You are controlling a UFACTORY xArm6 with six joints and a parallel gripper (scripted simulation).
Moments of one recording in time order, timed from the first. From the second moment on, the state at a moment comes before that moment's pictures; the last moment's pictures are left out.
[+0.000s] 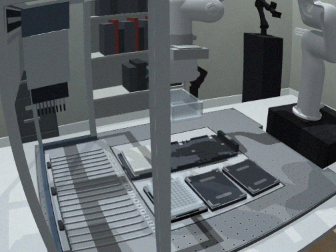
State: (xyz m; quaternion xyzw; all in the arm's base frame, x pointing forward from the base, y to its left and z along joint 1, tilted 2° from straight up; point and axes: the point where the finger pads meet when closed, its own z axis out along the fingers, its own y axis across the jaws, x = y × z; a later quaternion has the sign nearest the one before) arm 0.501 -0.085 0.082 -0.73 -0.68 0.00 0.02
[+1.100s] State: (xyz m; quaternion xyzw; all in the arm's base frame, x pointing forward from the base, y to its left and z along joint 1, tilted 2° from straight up) arm 0.501 -0.084 0.056 -0.73 -0.68 0.00 0.02
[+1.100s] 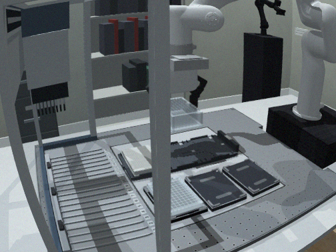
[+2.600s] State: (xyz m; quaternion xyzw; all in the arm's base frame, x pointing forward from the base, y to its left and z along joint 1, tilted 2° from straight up) arm 0.500 -0.083 -0.009 -0.73 -0.68 0.00 0.02
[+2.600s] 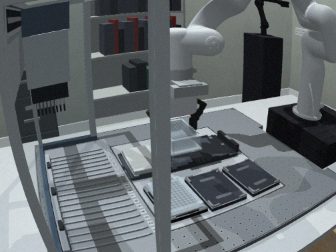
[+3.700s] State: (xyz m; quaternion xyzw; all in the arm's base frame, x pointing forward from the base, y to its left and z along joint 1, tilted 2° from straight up) arm 0.499 -0.082 -0.032 -0.73 -0.68 0.00 0.02
